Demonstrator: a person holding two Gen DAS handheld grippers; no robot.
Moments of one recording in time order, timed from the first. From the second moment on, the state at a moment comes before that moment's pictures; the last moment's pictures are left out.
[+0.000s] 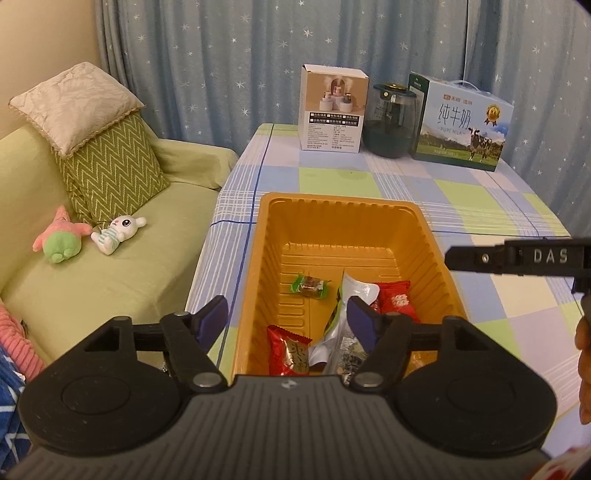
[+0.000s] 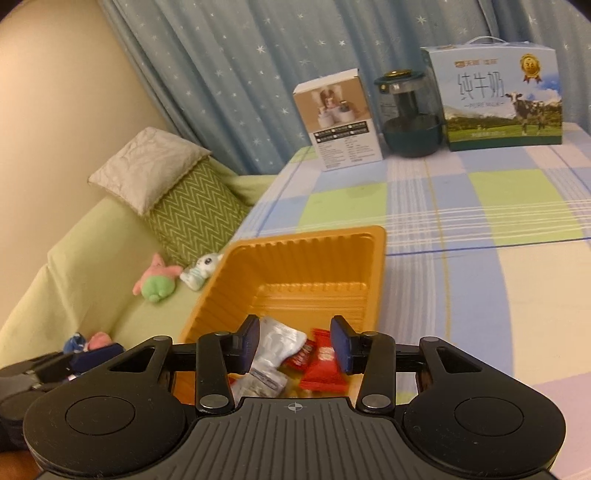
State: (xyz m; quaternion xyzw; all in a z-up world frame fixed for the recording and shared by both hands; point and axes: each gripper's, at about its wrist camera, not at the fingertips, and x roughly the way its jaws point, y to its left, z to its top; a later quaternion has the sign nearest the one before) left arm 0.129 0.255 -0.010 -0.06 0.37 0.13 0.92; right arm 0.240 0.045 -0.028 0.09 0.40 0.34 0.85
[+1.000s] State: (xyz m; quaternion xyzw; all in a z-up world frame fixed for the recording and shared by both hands) left arm 0.065 0.175 0.044 -0.07 0.33 0.11 0.93; right arm 0.146 -0.052 0.013 0.04 0.38 0.26 0.89
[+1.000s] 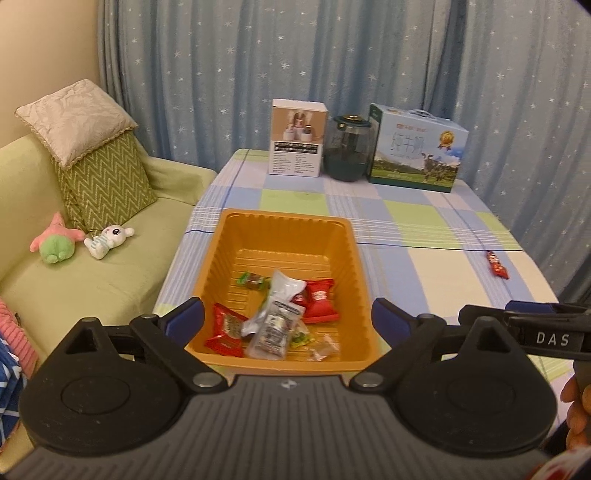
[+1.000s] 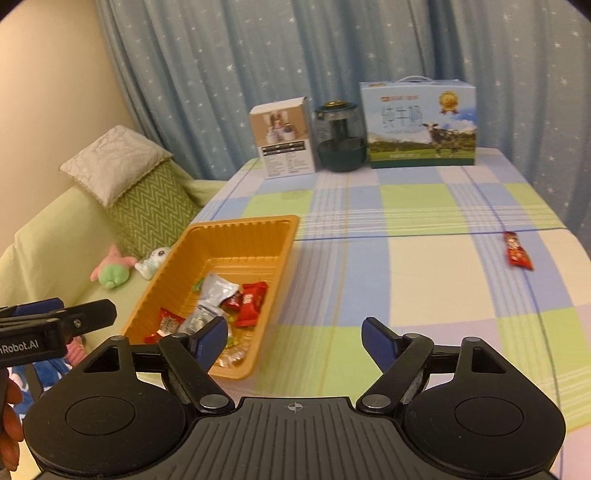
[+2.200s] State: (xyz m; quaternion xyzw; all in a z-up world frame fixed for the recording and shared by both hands) left arm 0.123 0.053 0.035 -0.05 0.34 -0.01 0.94; right arm 0.158 -0.201 0.017 0.08 0.37 0.13 0.92
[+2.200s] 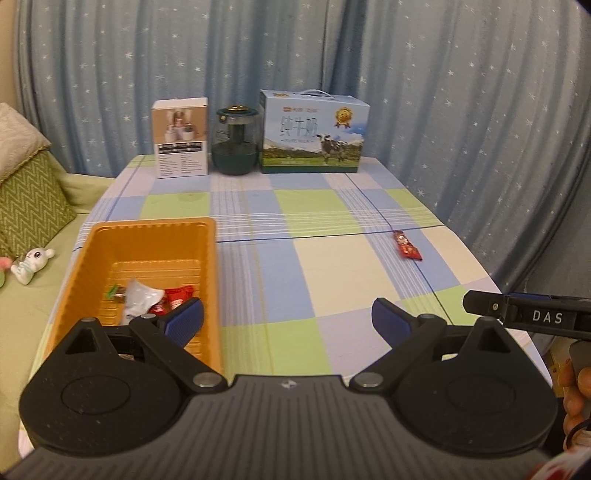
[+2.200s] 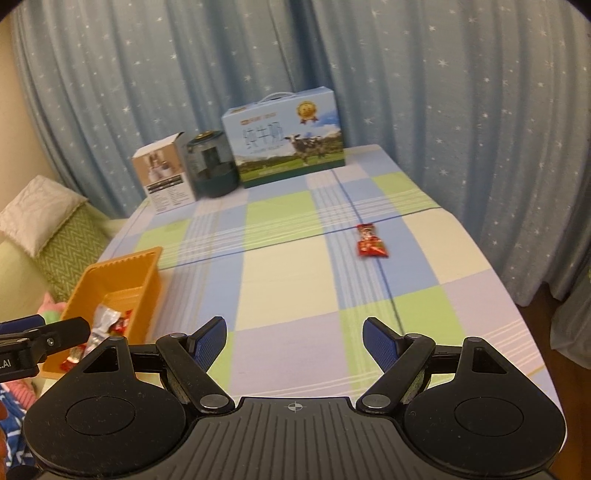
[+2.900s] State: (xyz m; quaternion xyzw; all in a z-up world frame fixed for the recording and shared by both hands) left arm 0.240 -0.006 -0.019 -0.03 0.36 -0.05 0.93; right arm 0.271 -0.269 -0.038 0.07 0.34 0.11 0.93
